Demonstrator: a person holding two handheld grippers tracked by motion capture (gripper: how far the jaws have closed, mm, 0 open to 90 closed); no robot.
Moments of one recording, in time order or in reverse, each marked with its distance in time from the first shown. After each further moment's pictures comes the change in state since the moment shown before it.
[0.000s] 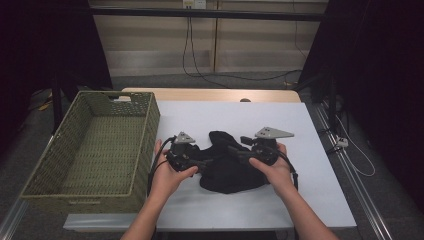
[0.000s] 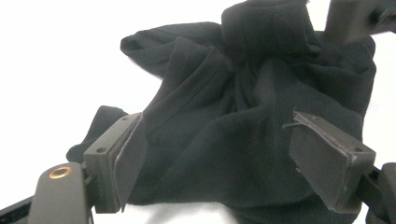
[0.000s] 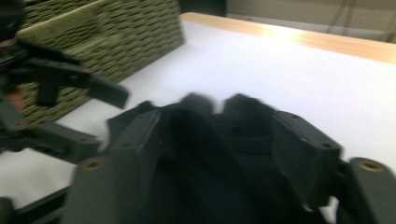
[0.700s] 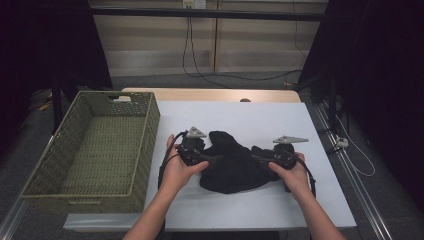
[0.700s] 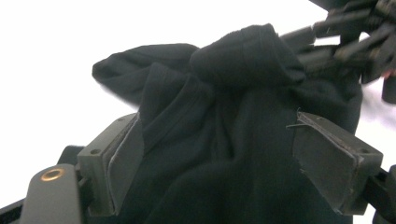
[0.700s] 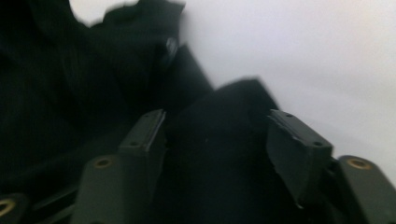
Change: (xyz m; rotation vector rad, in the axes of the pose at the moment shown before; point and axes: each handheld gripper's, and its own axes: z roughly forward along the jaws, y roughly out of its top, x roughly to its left) left arm -0.012 0.026 0.025 0.000 -0.051 0.018; right arm -0.056 -0.053 -0.013 0.224 -0.137 0.119
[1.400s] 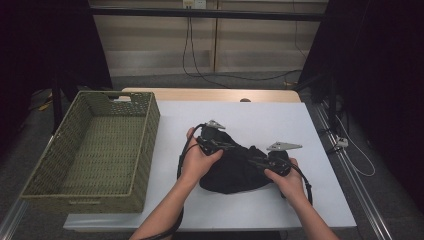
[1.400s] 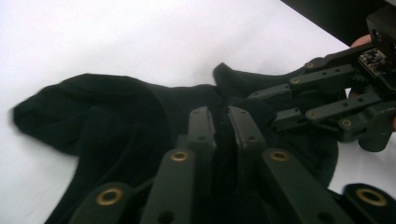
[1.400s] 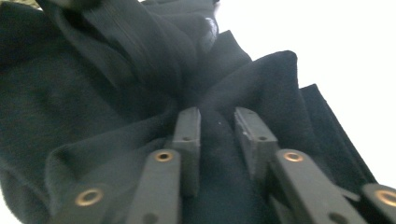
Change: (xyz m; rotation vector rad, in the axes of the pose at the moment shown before) left arm -0.009 0.030 0.025 0.054 -0.081 -0.037; right arm 0.019 -0.009 0.001 -0.012 0.059 -0.051
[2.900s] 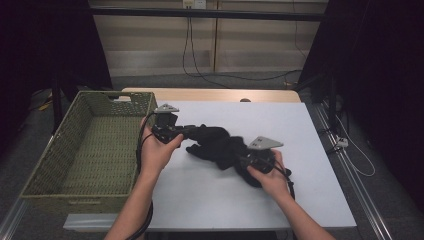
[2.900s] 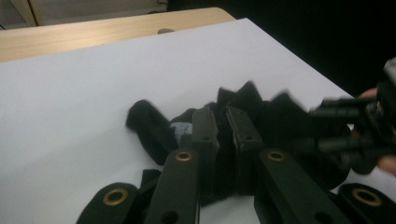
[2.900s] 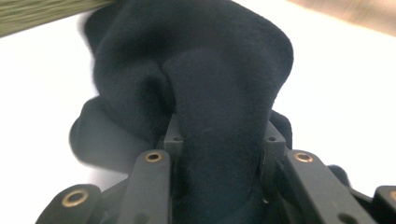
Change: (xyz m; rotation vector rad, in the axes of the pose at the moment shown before) left arm 0.044 0.001 -0.098 -0.188 0.118 -0.052; right arm 0.035 0.036 0.015 -0.131 -0.137 -0.236
